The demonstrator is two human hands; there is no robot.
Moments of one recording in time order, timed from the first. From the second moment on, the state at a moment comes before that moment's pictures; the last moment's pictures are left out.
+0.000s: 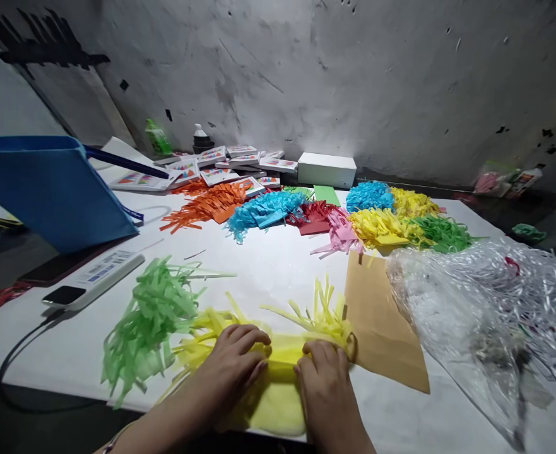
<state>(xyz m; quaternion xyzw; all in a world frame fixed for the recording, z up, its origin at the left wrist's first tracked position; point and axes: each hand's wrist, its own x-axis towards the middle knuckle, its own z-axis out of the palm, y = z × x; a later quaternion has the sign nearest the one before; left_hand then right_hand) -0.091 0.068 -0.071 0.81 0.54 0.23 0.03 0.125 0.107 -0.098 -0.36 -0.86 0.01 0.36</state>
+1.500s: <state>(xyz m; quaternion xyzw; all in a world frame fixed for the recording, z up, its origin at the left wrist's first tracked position) -0.067 0.077 -0.061 0.76 0.63 0.13 0.05 0.124 0.095 -0.100 -0.46 -0.80 0.03 0.37</state>
